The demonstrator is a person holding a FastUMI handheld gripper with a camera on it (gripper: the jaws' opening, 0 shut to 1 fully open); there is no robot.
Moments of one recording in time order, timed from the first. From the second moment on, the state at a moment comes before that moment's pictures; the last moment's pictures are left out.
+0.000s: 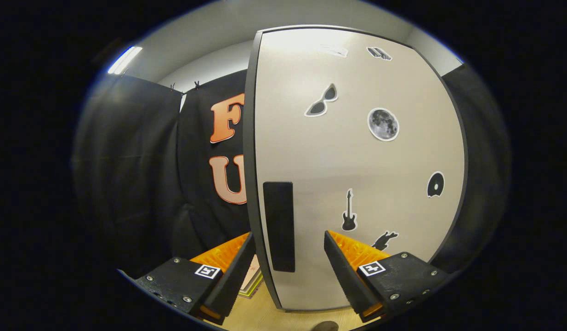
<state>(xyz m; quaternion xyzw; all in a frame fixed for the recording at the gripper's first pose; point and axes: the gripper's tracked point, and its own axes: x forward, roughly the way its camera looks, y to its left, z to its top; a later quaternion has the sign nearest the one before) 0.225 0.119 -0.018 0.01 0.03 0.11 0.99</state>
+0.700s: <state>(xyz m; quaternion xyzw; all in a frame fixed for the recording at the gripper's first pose) 0.245 0.134 -0.020 0.00 0.04 0.10 0.99</state>
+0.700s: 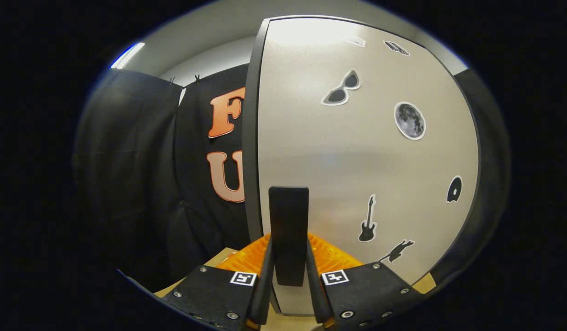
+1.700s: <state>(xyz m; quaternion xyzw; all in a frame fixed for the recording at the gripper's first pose) 0.199 0.113 -0.014 0.03 0.03 0.08 1.00</state>
